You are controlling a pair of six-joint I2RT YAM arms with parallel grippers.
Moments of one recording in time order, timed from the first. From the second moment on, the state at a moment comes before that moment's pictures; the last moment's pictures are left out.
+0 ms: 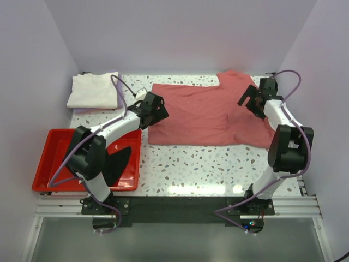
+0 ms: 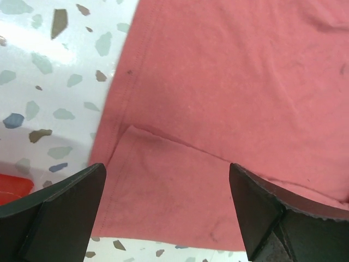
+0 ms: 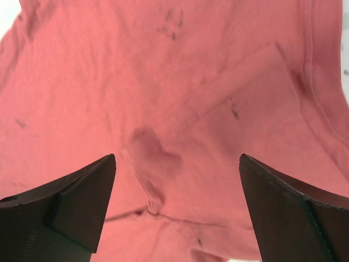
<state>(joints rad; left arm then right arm) -0.52 1.74 1.22 -0.41 -0.34 -0.94 -0.12 1.78 1.34 -0.43 0.06 0.48</state>
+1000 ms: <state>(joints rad) -0.66 1.85 1.12 -0.23 -0.24 -0.87 -0.11 1.67 0.98 -0.43 0.01 0.43</state>
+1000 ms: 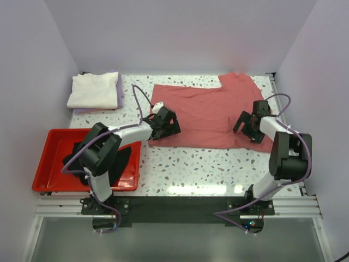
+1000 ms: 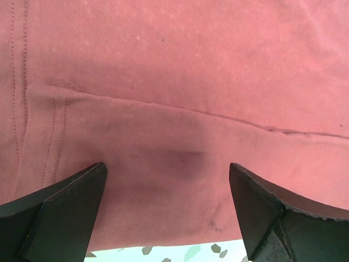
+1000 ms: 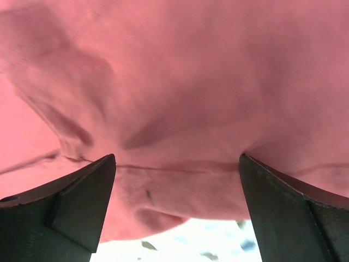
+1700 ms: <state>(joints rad) -0.92 1.44 0.73 -0.40 -0.26 -1.04 -0.15 1.06 0.61 -0.61 0.11 0.50</state>
